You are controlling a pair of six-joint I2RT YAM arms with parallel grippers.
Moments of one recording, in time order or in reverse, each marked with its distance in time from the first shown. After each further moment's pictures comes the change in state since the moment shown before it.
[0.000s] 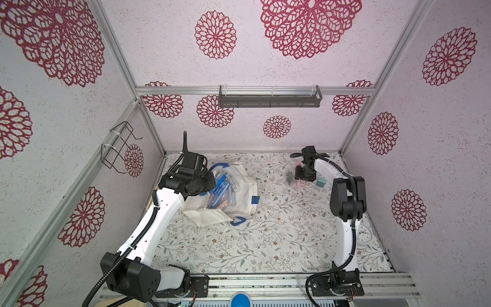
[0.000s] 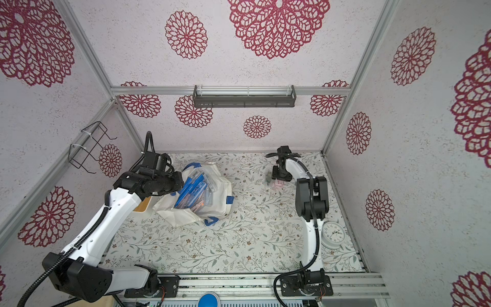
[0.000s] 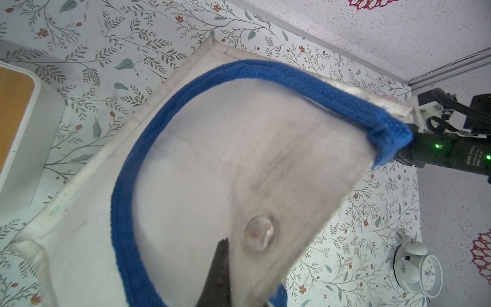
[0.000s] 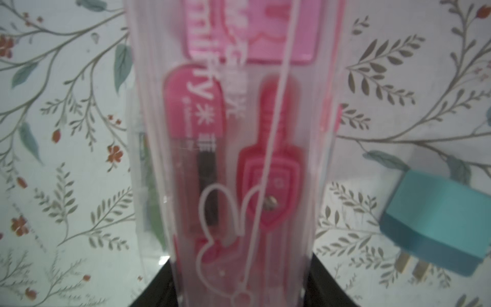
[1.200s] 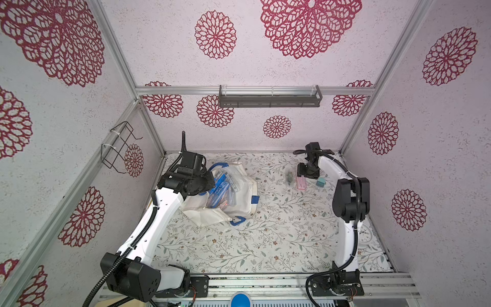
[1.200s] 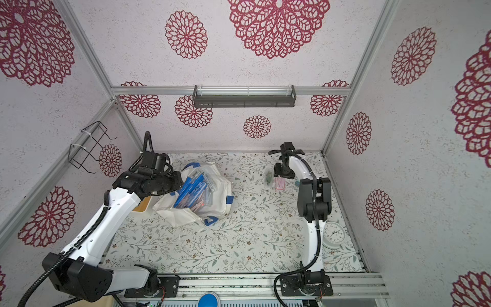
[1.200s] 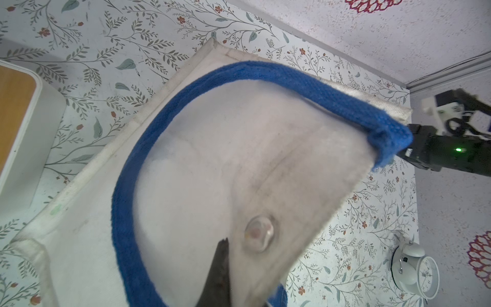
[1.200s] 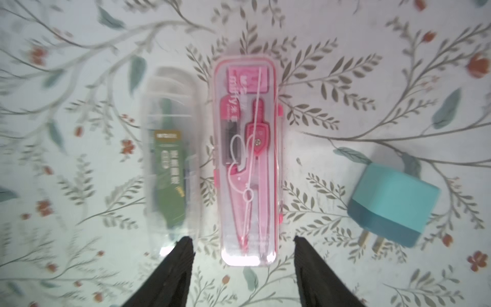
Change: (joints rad) left arm 0.014 0.000 0.000 0.001 0.008 0.000; right arm -0.012 -0.138 -0.045 -0.025 -0.027 -0.010
